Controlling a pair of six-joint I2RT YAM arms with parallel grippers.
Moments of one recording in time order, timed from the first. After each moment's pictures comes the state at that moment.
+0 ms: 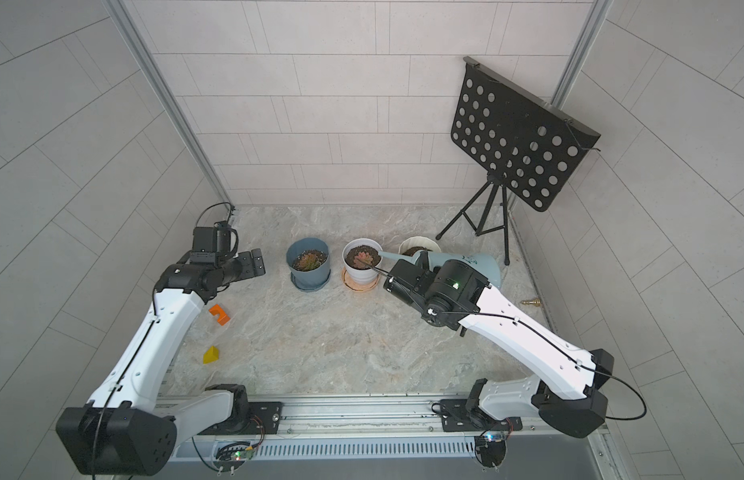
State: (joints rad) left arm -0.02 1.15 1.13 -0.82 -0.13 -0.24; right arm 0.93 1.29 1.57 -1.69 0.80 -0.35
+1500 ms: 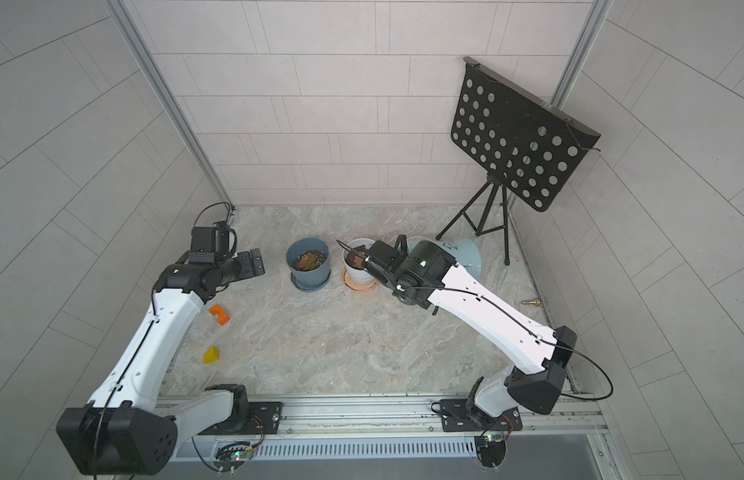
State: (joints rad) left arm -0.01 1.15 1.13 -0.82 -0.11 -0.24; right arm 0.89 1.48 1.72 -1.62 0.80 -0.47
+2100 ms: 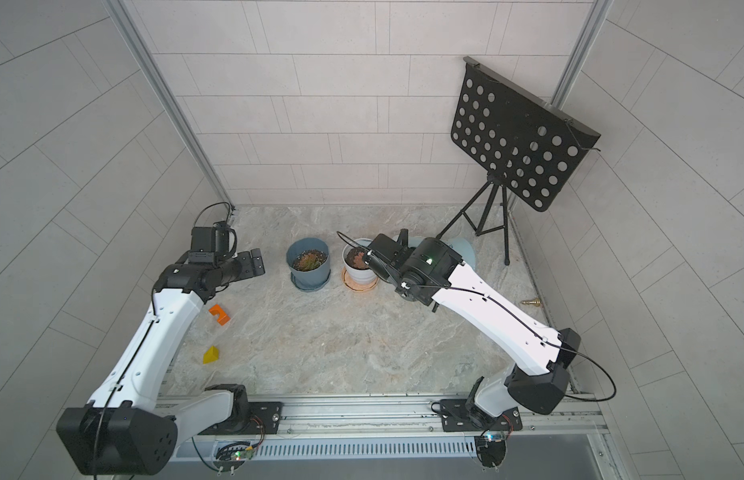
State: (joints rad) left arm -0.01 1.15 1.13 -0.82 -0.11 -0.24; right arm 0.89 1.44 1.77 -1.59 0.75 -0.45
